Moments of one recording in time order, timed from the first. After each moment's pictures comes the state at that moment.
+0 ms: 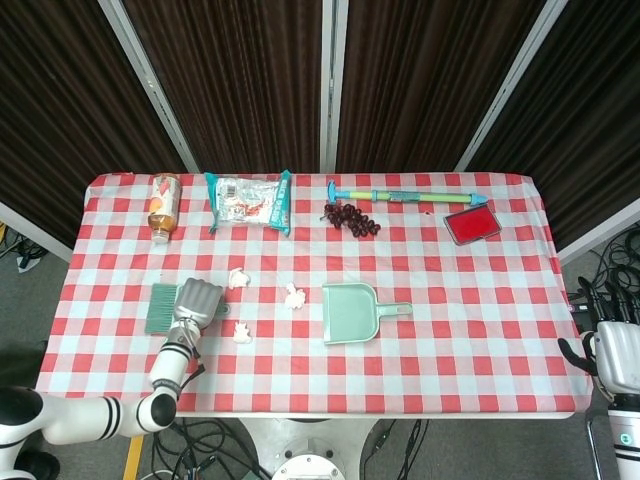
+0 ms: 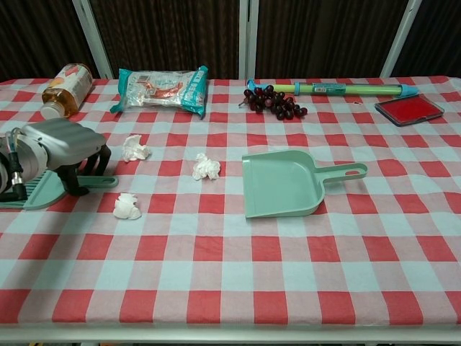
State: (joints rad) left arm -0.81 -1.65 -0.06 -1.45 0.57 1.05 0.99; right arm 0.08 -1.09 0.11 -1.59 -1.41 1.48 -0.03
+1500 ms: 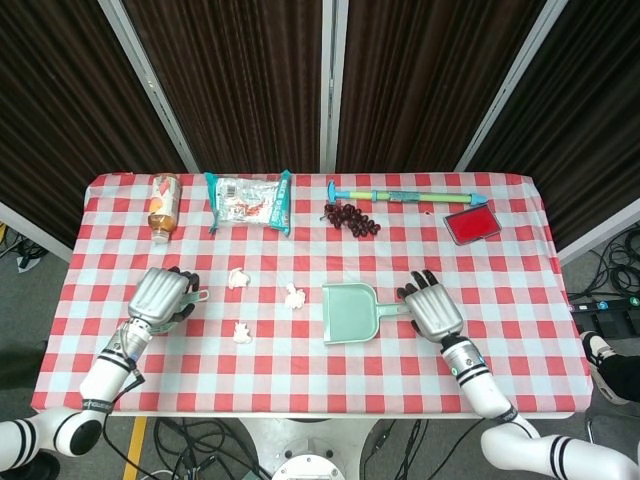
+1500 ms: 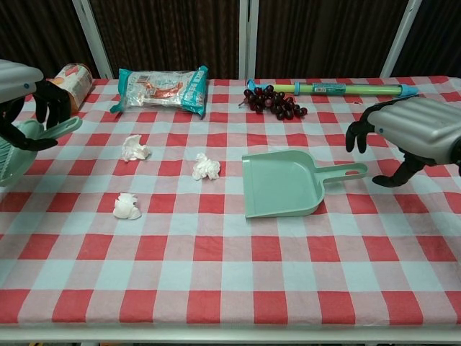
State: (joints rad) left arm -0.62 -1.34 -0.02 -1.59 1.18 1.09 0.38; right arm 0.53 -1.53 0.16 -1.49 -1.23 0.97 -0.64
